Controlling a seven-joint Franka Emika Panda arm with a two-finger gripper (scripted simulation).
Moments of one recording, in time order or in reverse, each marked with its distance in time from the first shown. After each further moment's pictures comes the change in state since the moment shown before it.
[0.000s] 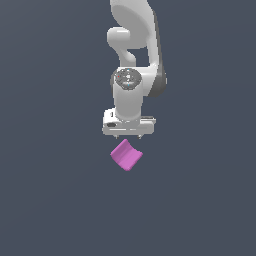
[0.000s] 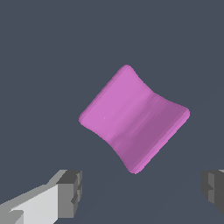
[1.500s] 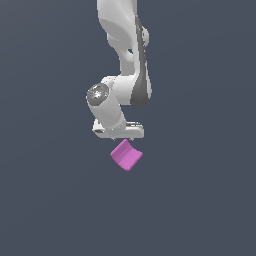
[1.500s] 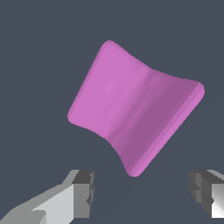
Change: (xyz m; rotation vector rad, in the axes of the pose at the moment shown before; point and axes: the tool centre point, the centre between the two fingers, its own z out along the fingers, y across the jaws) arm -0.009 0.022 0.032 0.218 -0.088 0.147
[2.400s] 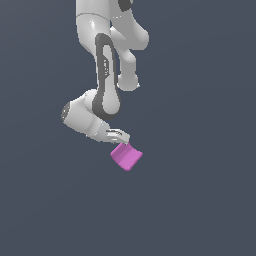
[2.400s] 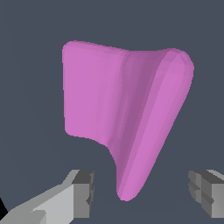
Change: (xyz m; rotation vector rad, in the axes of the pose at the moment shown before) arm 0.002 0.028 0.036 0.442 -0.059 0.223
